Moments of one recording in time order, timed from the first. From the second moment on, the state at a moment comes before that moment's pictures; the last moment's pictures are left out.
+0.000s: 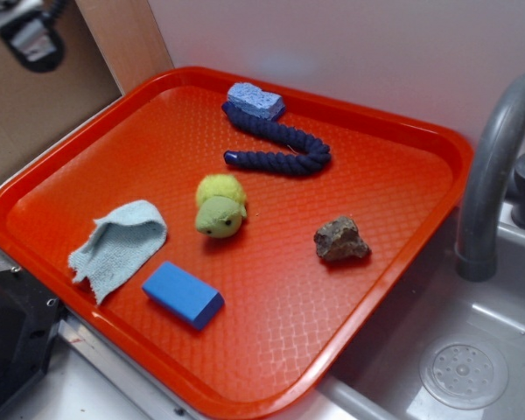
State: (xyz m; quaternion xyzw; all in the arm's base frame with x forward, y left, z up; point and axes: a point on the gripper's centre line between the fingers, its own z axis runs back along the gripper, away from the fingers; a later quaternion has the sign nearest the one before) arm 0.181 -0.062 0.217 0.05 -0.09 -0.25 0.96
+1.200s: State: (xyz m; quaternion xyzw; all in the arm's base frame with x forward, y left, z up) arm 0.253 -0.189 0.075 0.04 -0.02 -0.65 0.76
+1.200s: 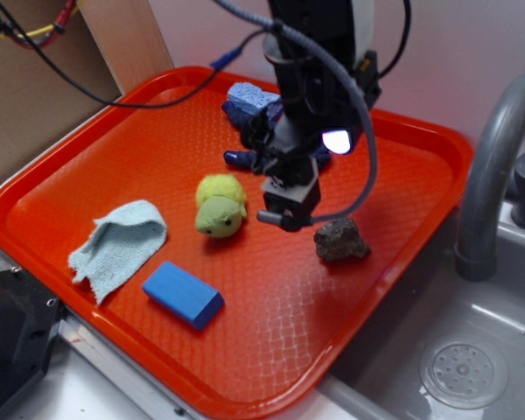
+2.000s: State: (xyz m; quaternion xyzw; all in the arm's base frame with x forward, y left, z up) arm 0.246 -0.196 0.026 -0.03 0.02 -0.69 0.72
